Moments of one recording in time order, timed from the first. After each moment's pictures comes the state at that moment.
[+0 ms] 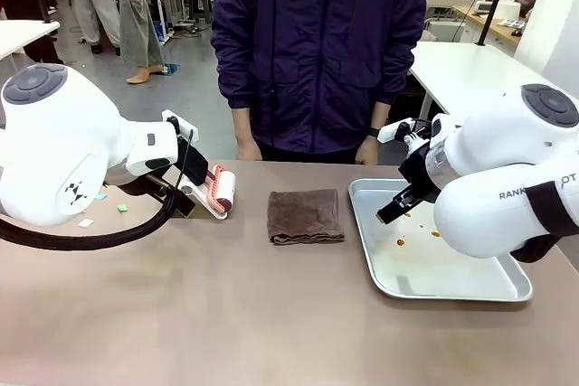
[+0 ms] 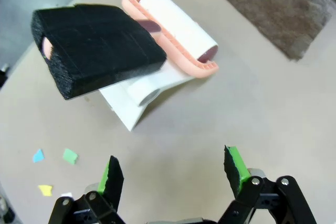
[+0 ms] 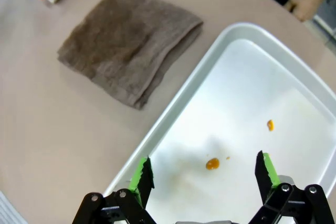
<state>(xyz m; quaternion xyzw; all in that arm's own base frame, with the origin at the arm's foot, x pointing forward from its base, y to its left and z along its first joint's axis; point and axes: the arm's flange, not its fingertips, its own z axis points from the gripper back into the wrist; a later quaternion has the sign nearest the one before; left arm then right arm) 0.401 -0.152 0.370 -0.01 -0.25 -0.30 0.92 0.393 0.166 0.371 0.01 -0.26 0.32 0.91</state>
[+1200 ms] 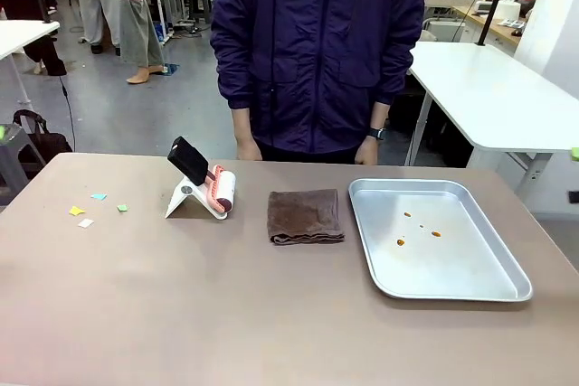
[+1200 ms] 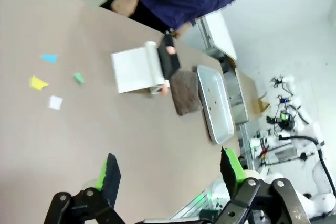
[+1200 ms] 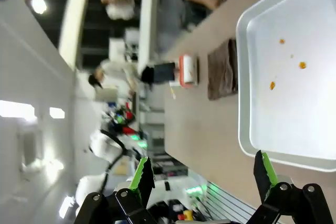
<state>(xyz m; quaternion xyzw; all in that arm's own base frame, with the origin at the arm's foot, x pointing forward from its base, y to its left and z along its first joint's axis) 0.312 0.159 0.441 -0.46 -0.28 0.05 0.84 0.297 -0.141 0.444 0.53 -0.19 -0.11 0.82</state>
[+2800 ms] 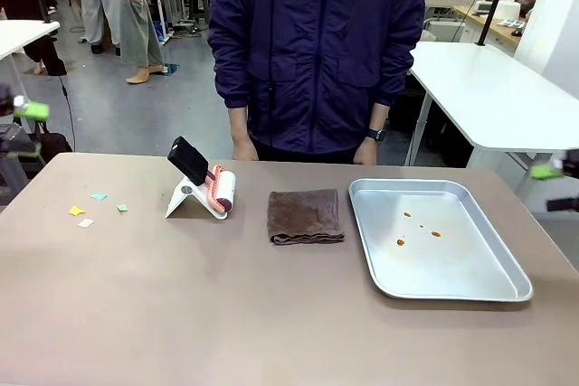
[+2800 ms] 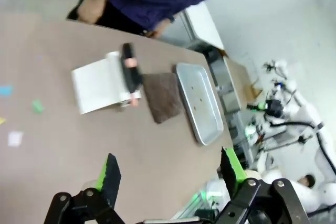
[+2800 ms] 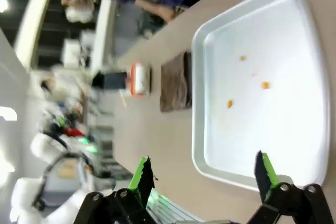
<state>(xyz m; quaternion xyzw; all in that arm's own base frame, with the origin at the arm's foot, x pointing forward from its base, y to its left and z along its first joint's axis) 0.364 0.073 0.488 -0.47 -0.27 -0.03 0.84 0.340 -0.068 0.445 0.39 -0.21 -0.05 0.89</state>
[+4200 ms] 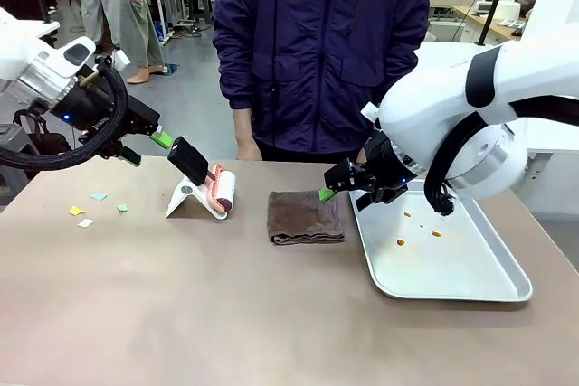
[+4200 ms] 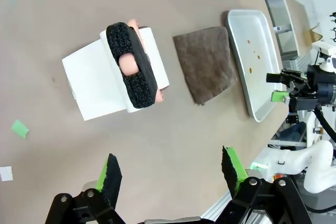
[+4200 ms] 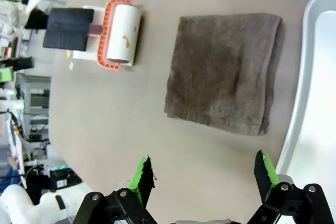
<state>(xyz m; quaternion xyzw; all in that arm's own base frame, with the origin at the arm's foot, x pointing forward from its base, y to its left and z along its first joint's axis) 0.470 -0.054 0.448 -0.33 -0.13 -0.10 0.93 0.416 0.230 0.385 0.25 -0.16 0.08 0.95</state>
